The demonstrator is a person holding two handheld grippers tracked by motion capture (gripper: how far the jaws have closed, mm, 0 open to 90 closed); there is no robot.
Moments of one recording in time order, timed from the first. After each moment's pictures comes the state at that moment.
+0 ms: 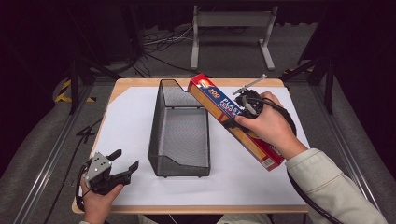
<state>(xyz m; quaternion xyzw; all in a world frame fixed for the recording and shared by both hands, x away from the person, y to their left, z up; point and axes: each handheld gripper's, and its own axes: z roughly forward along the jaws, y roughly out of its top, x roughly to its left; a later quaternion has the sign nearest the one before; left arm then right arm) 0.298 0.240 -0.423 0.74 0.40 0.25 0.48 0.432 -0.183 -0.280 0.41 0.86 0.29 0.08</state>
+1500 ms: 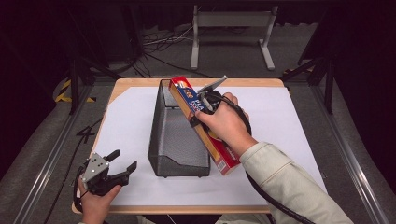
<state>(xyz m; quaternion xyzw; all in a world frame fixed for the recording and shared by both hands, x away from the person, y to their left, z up) 0.295 0.245 -0.422 0.74 0.40 0.25 0.48 0.453 -0.089 -0.302 0.52 0.81 0.26 0.04</state>
